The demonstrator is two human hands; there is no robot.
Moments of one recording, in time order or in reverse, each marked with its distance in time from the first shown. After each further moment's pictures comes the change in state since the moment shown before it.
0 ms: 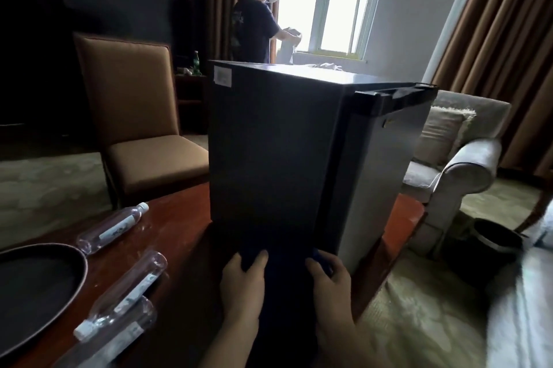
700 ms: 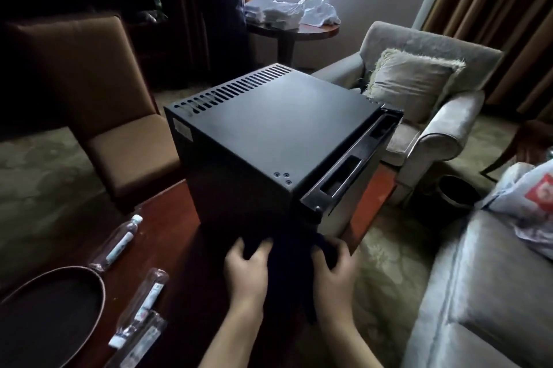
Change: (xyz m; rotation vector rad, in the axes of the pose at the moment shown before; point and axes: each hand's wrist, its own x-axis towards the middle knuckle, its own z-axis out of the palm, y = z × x) left_hand -0.041 0.196 0.072 0.012 -0.018 -0.111; right_hand 0.014 -0.225 0.002 -0.222 0.121 -0.086
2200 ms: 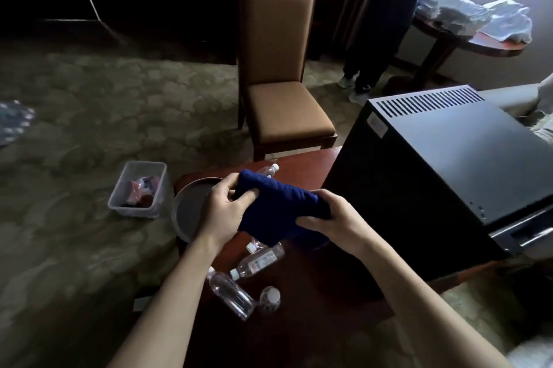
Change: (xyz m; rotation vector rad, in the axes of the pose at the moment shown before) left_hand -0.006 0.126 -0.341 0.128 0.126 0.343; right_hand -0.108 -0.104 0.213 -0.606 -1.163 -0.151
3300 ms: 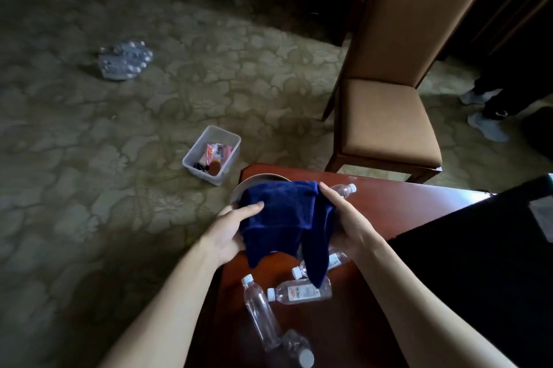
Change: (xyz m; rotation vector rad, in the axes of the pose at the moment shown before) left_hand 0.071 -0.096 -0.098 -0.660 0.294 -0.773; right_hand 0.190 -0.043 0.094 0.840 -0.464 0.569
